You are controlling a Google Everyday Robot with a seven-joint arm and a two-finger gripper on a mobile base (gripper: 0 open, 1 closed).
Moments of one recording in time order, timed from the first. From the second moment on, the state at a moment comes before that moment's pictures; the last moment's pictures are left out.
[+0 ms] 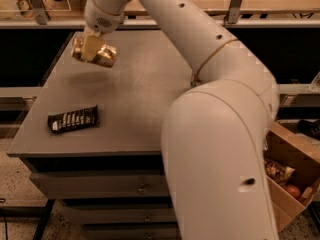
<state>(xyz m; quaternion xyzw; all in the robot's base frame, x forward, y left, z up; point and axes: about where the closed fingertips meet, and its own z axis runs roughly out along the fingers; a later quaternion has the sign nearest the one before) 0.703 0.191 0.912 -0.74 0.60 0.12 0.27</state>
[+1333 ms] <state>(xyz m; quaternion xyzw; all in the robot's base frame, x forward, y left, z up) 0.678 0.163 0.970 -0.59 0.59 0.32 0.45</state>
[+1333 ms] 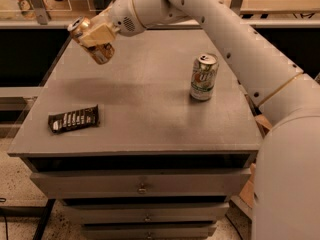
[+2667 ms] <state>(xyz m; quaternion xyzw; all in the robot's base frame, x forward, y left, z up) 0.666 0.211 0.977 -0.55 0.56 0.40 0.47</state>
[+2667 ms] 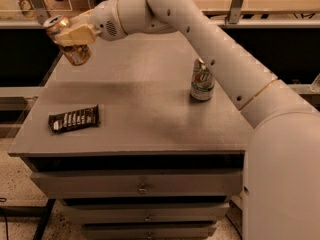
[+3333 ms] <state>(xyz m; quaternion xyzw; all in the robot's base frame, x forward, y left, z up) 0.670 0.232 0.969 -0.55 0.56 0.42 0.45</state>
